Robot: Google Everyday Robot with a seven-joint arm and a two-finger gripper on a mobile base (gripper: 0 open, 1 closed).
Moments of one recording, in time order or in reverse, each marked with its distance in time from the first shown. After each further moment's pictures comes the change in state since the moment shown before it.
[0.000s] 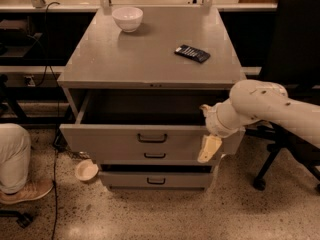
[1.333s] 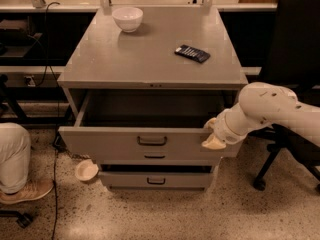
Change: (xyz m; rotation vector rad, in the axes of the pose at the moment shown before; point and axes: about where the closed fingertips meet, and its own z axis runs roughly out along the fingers) arm 0.026 0.030 -0.004 -0.088 0.020 0.090
